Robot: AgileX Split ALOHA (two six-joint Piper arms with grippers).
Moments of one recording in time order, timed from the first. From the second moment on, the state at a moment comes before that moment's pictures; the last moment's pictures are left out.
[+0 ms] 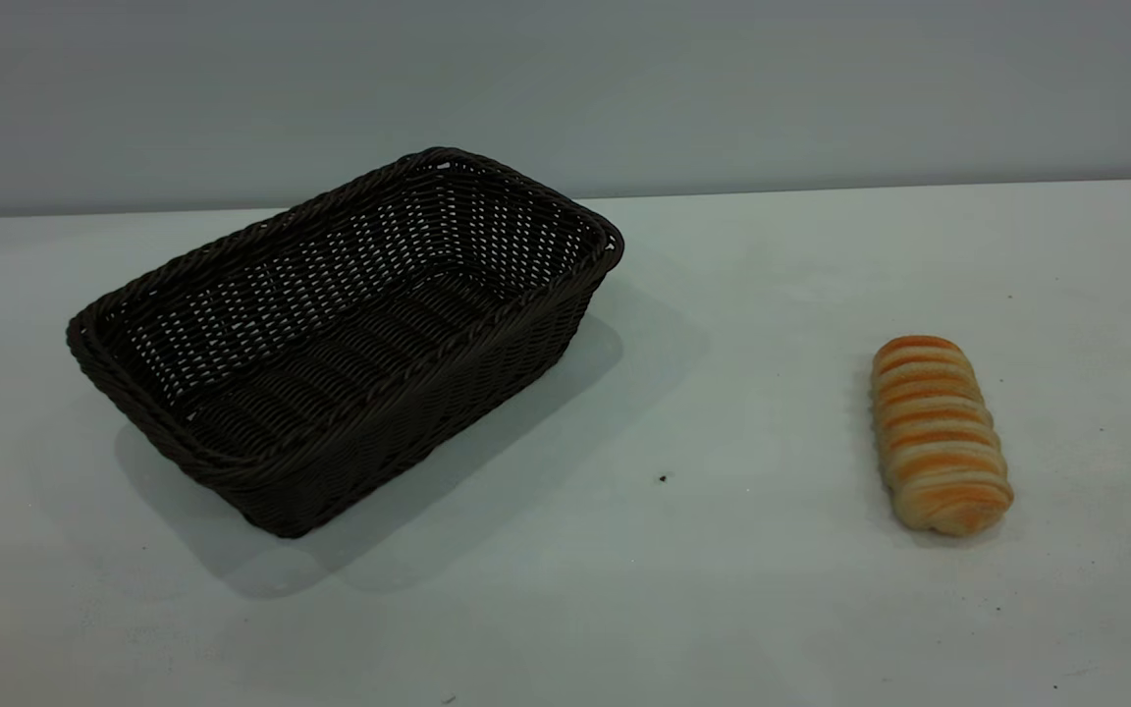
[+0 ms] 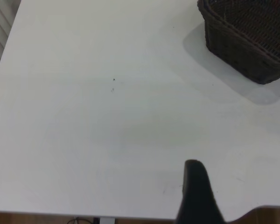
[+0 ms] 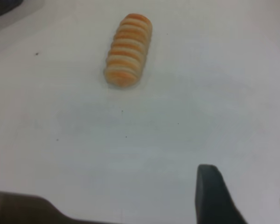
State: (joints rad) left arm 0.00 -0.02 -0.49 0.07 1.13 -0.07; right arm -0.01 0.09 -0.48 0.09 1.12 -0.12
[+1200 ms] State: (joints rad) left arm -0.08 -0.02 -0.49 0.05 1.13 -0.07; right arm 0.03 0.09 -0.48 0.09 1.12 -0.12
